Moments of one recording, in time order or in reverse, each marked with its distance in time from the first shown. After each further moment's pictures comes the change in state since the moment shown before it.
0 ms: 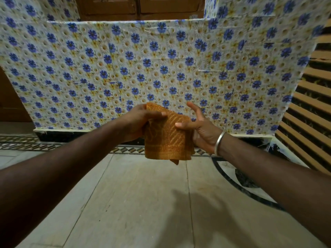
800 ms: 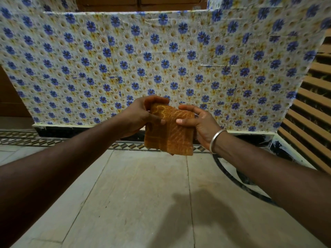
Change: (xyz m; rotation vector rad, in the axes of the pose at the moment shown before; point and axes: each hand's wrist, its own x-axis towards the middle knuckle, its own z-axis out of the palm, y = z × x) left_hand 0.013 -0.010 -0.011 0.187 -0.041 0.196; right_hand 0.015 0.011 -0.001 -0.026 0.112 -0.098
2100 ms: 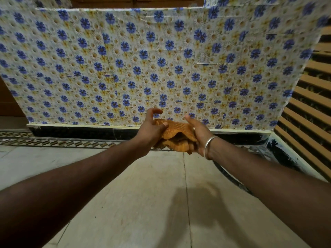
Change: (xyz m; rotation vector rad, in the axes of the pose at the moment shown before) left_hand 0.009 -0.045 0.062 -0.147 0.240 -0.172; right_hand 0.007 0.028 -0.012 -0.063 0.217 0.323
